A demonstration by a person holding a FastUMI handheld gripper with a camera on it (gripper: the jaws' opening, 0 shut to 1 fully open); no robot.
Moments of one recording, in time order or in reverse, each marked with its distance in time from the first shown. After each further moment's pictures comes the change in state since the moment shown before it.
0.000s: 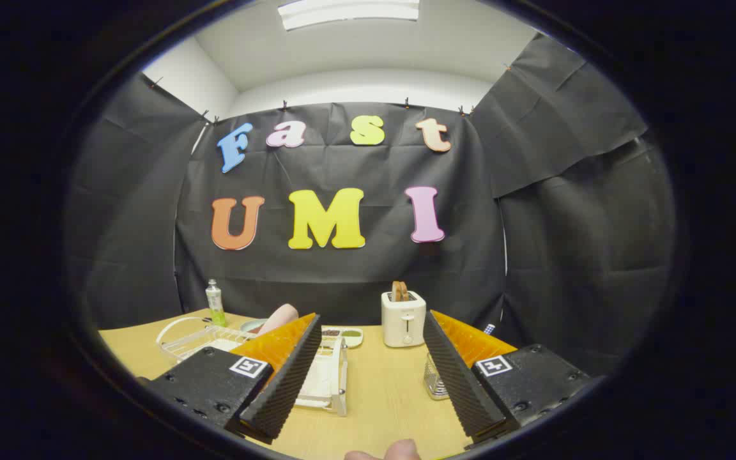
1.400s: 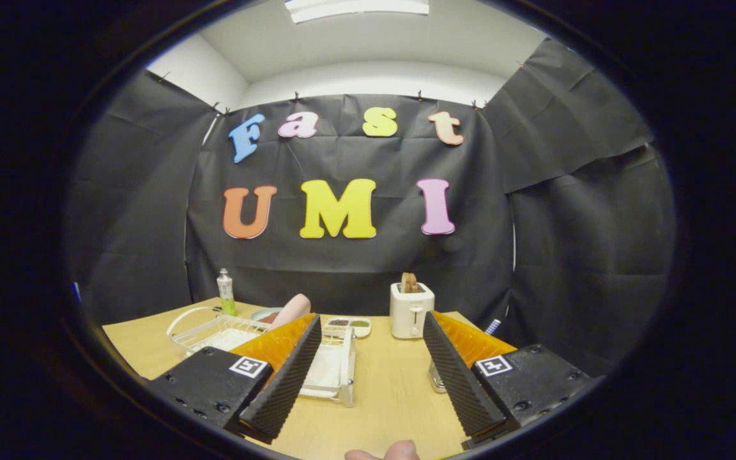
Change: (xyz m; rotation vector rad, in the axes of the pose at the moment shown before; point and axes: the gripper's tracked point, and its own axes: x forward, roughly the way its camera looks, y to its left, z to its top) arm -0.008 0.022 0.007 -0.035 0.055 0.064
